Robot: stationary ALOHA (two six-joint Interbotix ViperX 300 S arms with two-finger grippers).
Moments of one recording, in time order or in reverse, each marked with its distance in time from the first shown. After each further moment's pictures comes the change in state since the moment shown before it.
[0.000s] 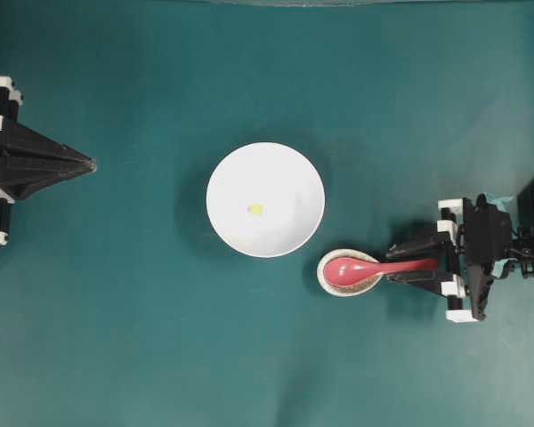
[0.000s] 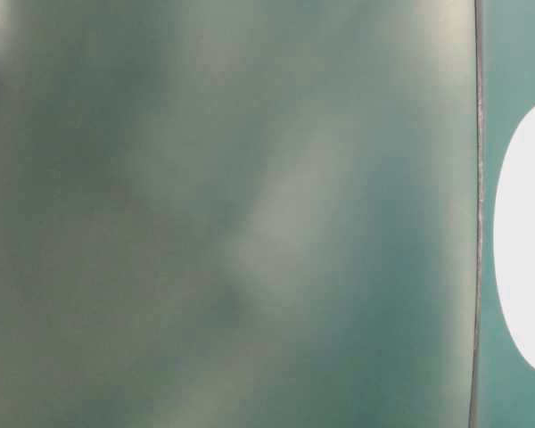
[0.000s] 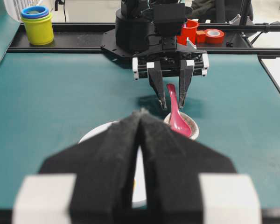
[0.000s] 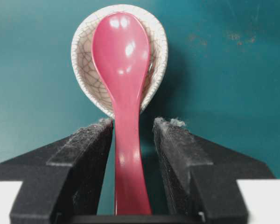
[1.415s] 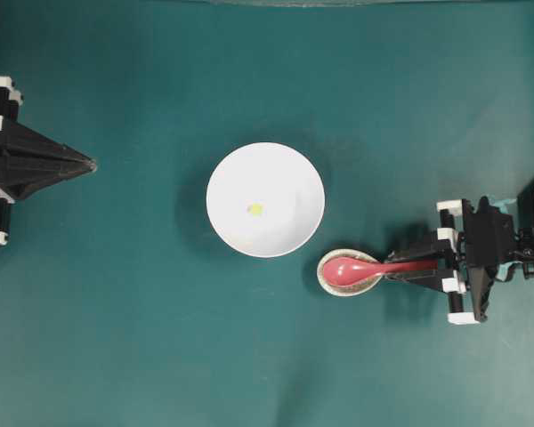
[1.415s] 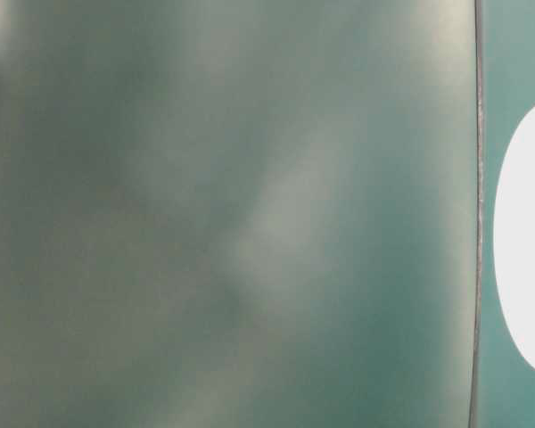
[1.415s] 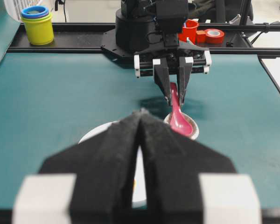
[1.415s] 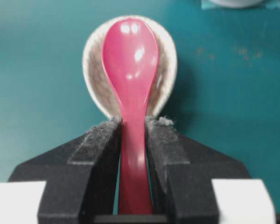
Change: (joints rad) left arm 0.000 0.000 0.000 0.000 0.000 0.000; right arm -0.002 -0.038 -0.003 -0.020 -0.011 -0.014
